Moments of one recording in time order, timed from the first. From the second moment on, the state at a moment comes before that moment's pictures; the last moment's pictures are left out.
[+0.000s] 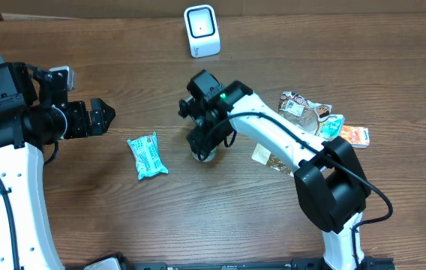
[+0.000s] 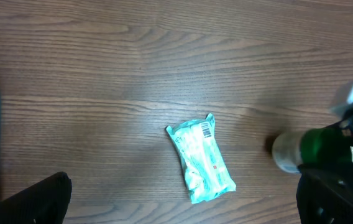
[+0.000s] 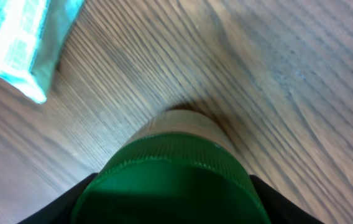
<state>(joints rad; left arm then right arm) 0.30 1.38 1.41 -1.12 0.30 0.13 0.68 2.08 1.67 -0.98 -0.23 -0.12</state>
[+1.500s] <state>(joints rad) 0.30 1.38 1.41 -1.12 0.30 0.13 0.19 2.09 2.14 -1.21 -1.34 -0.03</state>
